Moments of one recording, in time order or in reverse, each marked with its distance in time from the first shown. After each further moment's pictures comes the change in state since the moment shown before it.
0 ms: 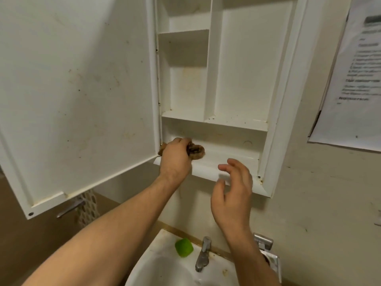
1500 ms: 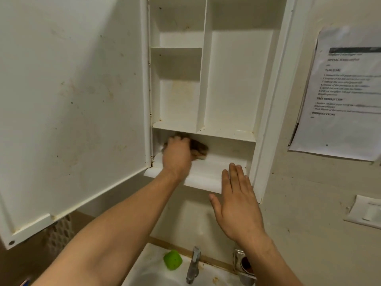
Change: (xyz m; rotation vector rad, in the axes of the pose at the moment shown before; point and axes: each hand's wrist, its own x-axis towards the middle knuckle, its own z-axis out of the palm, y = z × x) left_hand 0.046 0.008 0.024 0.245 -0.085 0.103; right_hand 0.018 0.022 -0.029 -1.004 -0.426 -0.176
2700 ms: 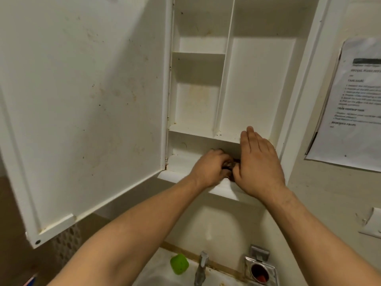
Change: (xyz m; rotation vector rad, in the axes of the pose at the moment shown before) left_hand -0.010 0.031 -0.002 -0.258 -0.234 0.421; right_hand 0.082 -0.004 -0.078 -0.194 0.112 -0.020
